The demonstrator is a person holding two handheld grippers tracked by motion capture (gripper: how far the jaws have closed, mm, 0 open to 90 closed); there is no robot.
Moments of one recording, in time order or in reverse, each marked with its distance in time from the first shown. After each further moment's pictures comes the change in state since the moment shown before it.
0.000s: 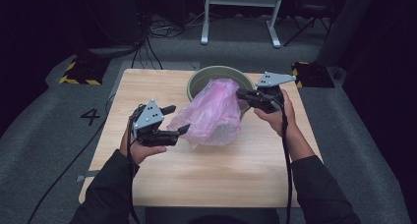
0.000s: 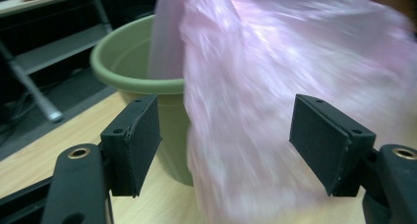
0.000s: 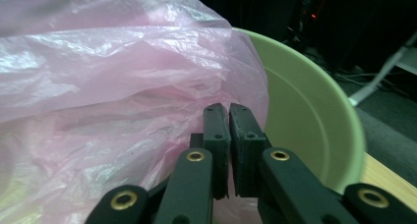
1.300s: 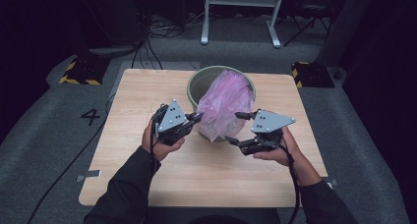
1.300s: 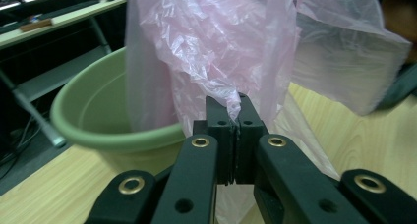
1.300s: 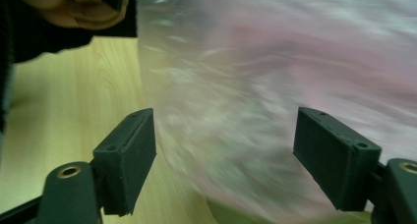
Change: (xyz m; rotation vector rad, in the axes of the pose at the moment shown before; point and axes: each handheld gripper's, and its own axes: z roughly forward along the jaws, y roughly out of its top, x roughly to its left) left arm -0.027 0.020 0.044 -0.042 0.020 0.083; right arm 0.088 -0.029 -0.035 -0.070 0.136 -0.269
